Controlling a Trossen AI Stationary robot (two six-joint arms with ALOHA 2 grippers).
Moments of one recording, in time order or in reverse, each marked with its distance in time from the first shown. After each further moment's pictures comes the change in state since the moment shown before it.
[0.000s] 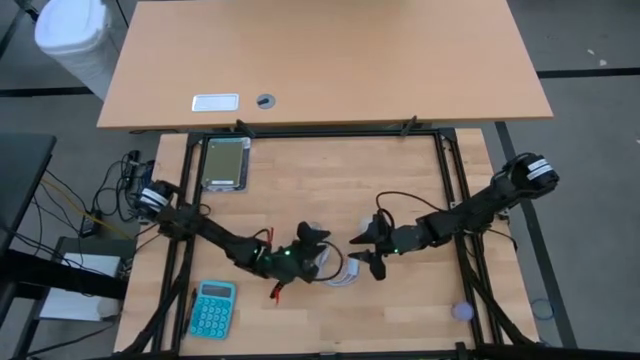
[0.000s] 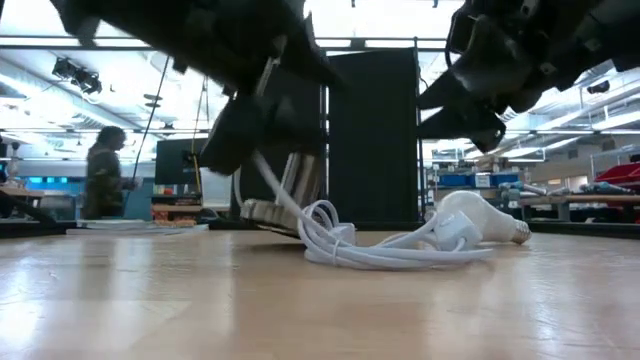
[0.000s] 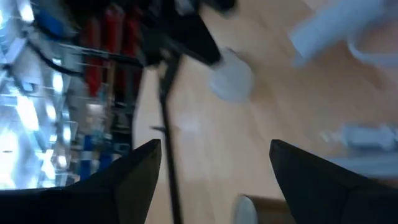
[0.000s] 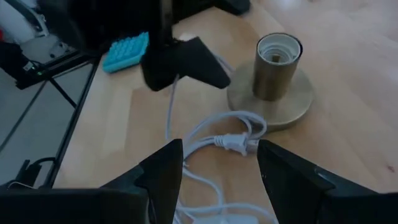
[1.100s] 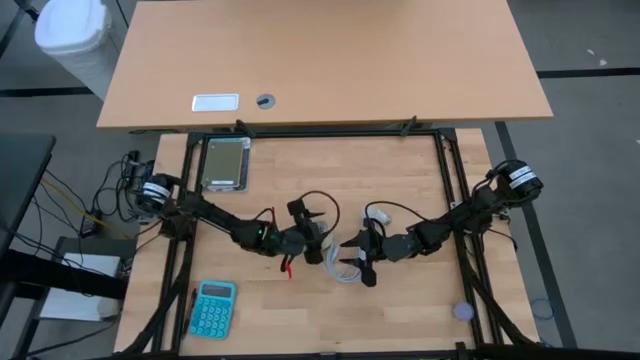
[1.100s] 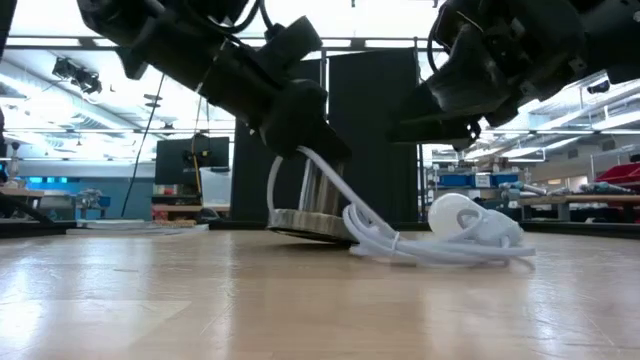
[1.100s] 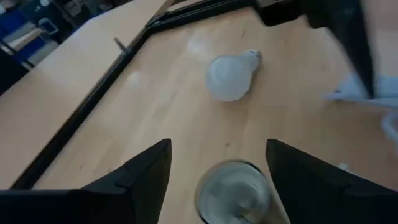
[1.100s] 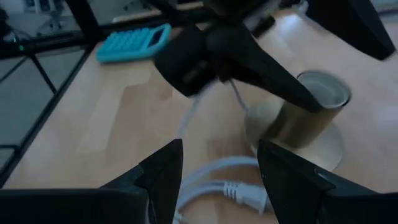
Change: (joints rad) left arm 0.153 -0.011 -0.057 0.043 0.132 -0.866; right arm 0.022 0.177 0.057 0.155 0.065 -0.202
